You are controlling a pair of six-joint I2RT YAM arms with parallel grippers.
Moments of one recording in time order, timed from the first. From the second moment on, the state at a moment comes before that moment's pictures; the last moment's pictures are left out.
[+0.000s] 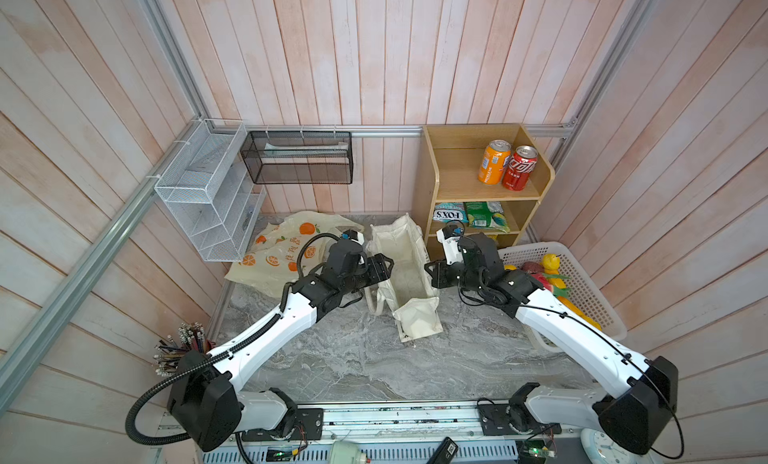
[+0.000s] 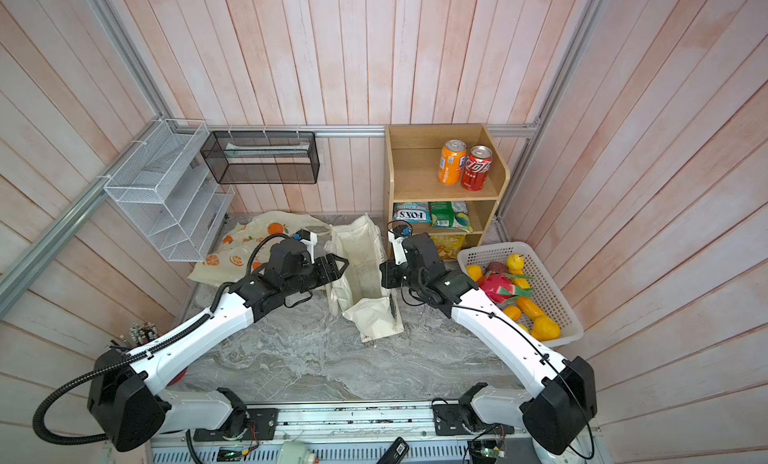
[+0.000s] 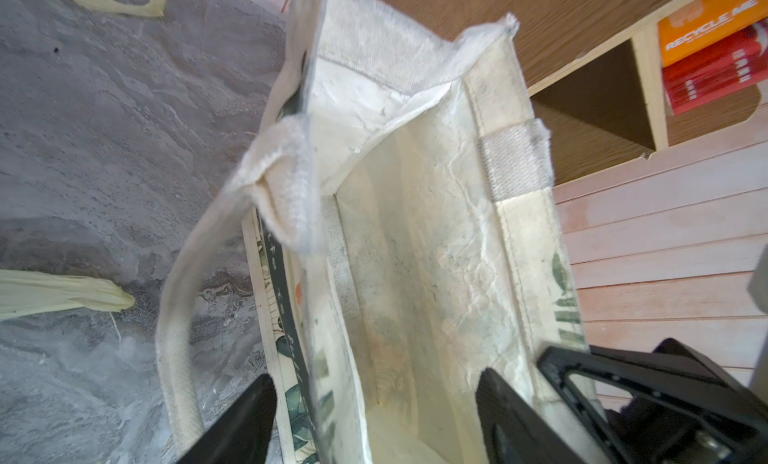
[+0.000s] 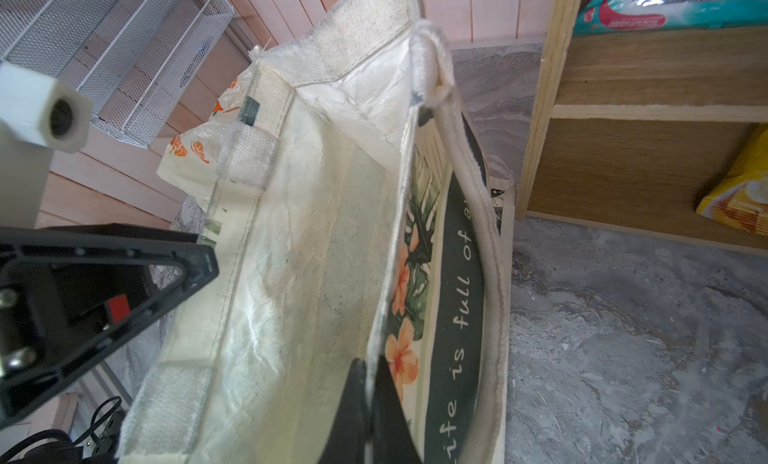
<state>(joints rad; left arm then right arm) -0.62 1.35 1.07 -0.27 0.10 -0.80 0.63 1.26 1.12 -0.45 -0.12 0.43</state>
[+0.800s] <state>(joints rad) -0.58 1.41 1.24 -0.43 0.24 -0.62 0.63 1.11 1.04 -0.51 0.02 0.49</state>
